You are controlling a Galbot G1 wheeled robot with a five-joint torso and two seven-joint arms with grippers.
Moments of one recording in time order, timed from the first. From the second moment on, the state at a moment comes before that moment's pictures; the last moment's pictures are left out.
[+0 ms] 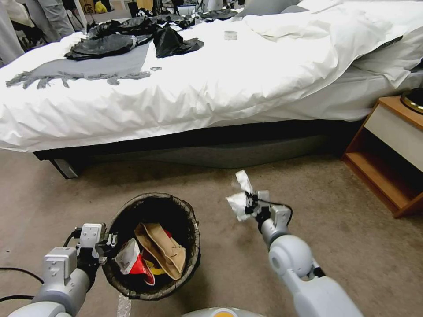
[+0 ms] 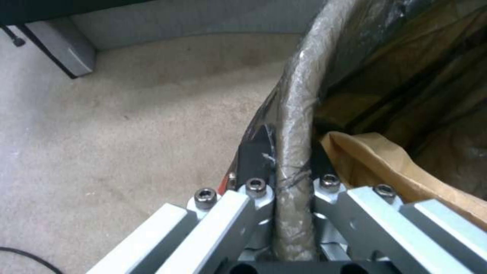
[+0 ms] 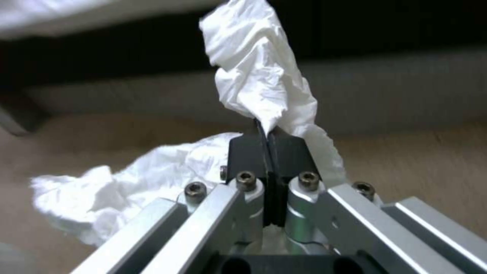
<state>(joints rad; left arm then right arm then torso) 1.88 -1.41 -0.87 -2.50 -0.21 0.71 0.10 -1.23 1.22 0.16 2.02 0.50 -0.41 0.25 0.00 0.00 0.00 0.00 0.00</state>
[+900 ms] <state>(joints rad) 1.88 -1.37 -0.86 -2.50 -0.21 0.71 0.10 -0.78 0.92 -0.27 2.31 0.84 -0.51 0.09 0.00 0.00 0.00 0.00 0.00</state>
